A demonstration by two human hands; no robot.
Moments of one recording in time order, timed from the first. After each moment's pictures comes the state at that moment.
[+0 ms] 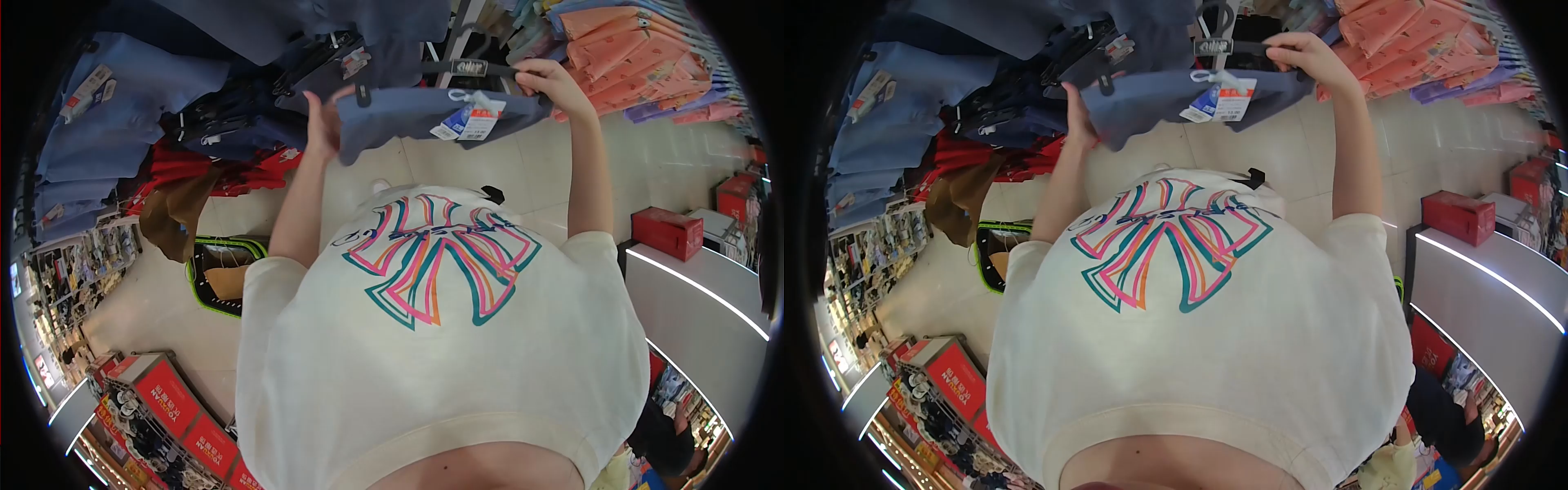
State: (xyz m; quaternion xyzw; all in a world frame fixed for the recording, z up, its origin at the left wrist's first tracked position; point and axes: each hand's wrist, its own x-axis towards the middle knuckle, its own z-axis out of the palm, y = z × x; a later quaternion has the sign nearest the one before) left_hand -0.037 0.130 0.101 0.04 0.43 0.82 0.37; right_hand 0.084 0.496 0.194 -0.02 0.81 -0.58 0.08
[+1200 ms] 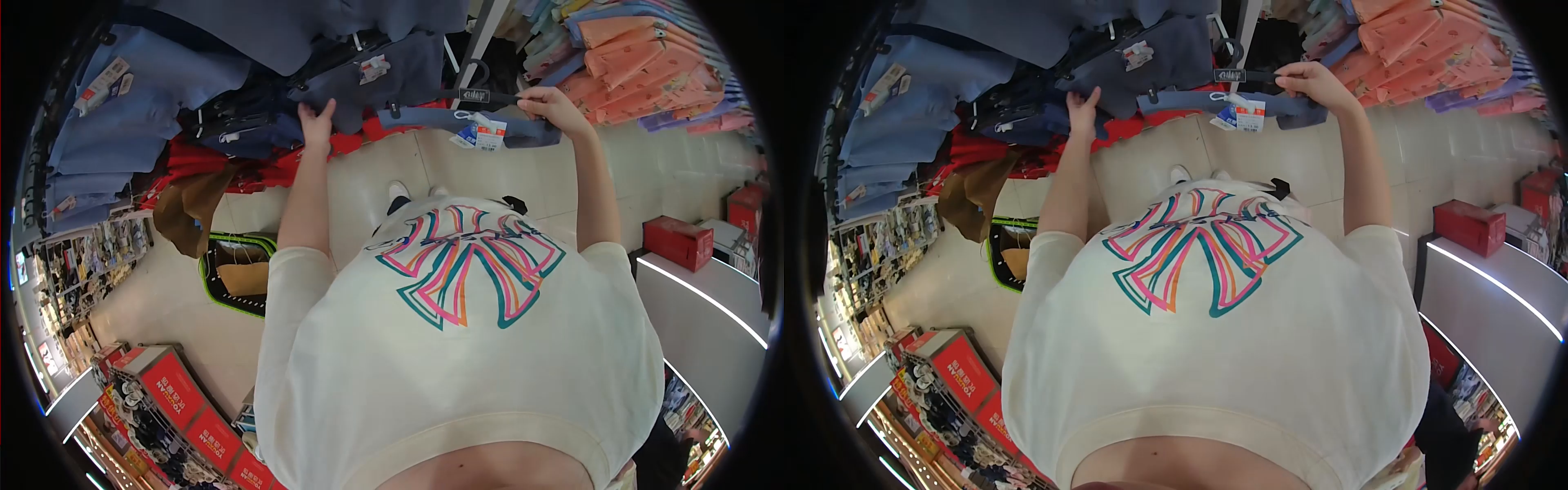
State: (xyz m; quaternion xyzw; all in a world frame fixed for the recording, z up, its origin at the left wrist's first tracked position) left_hand -0.103 0.084 -0.001 0.01 0.65 0.75 0.06; right_hand 0.089 0.480 0.155 0.07 0.80 -0.58 0.14
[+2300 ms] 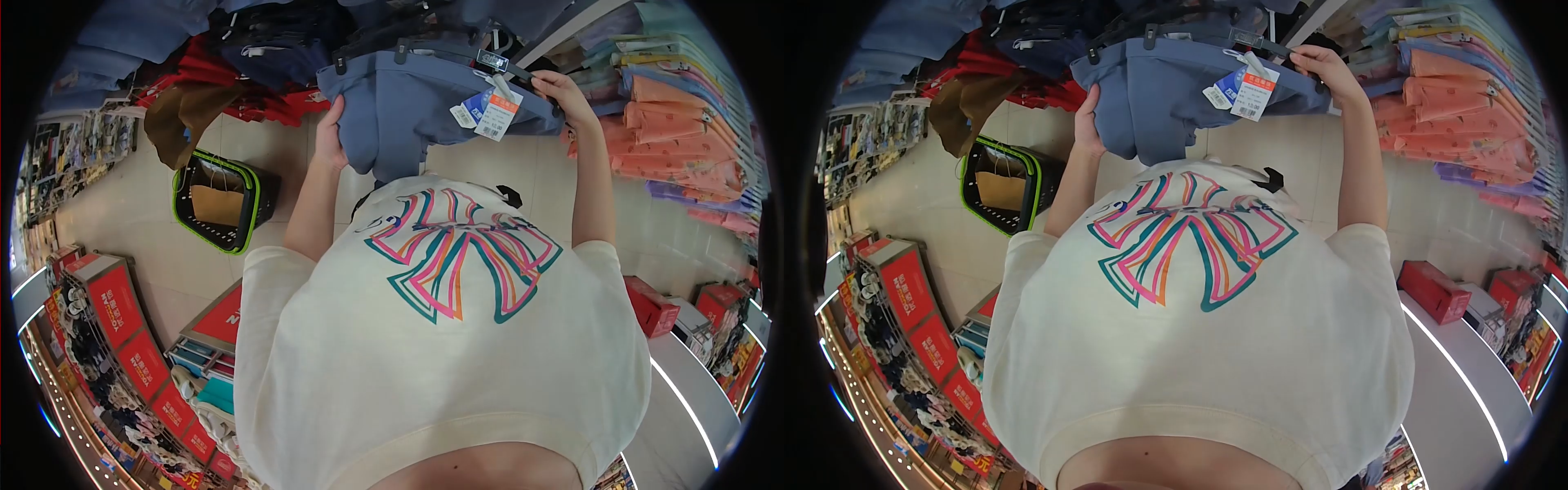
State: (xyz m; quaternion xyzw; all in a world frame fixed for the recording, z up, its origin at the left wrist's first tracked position) left_hand 0.040 0.056 0.075 -0.13 0.23 0.91 0.31; right_hand 0.021 0.464 0.137 0.02 0.74 -0.65 0.19
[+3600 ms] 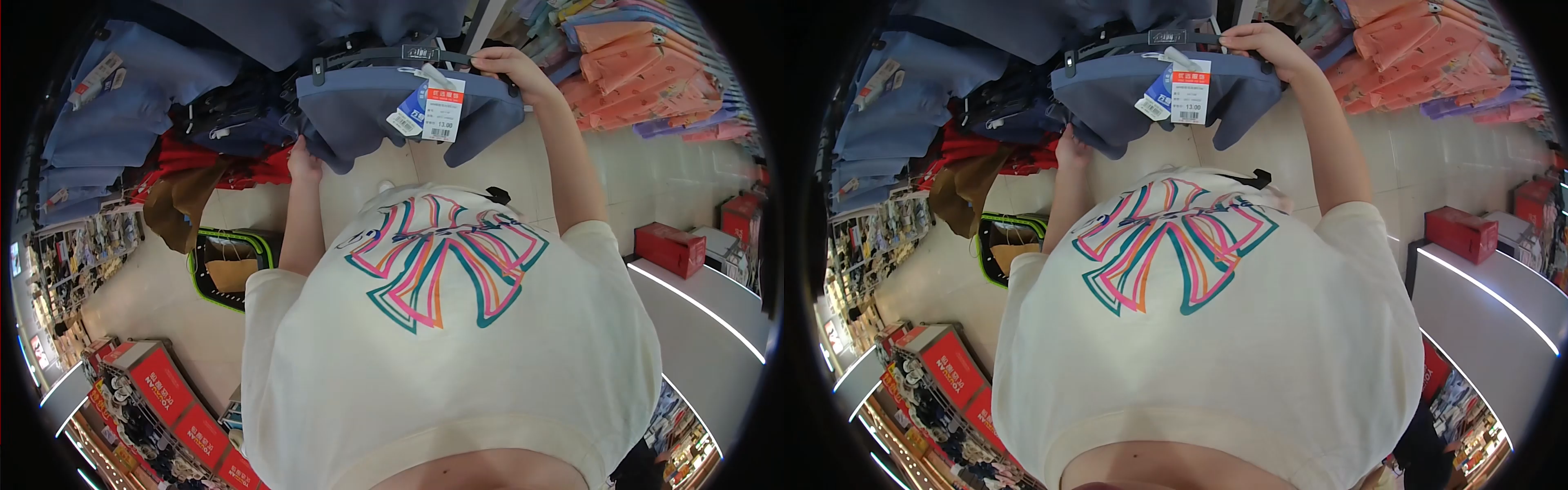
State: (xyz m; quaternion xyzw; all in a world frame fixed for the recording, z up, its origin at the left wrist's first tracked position) left_hand -0.045 0.050 -0.003 -0.29 0.44 0.83 0.17; right_hand 0.025 0.447 0.173 0.06 0.69 -0.71 0.13
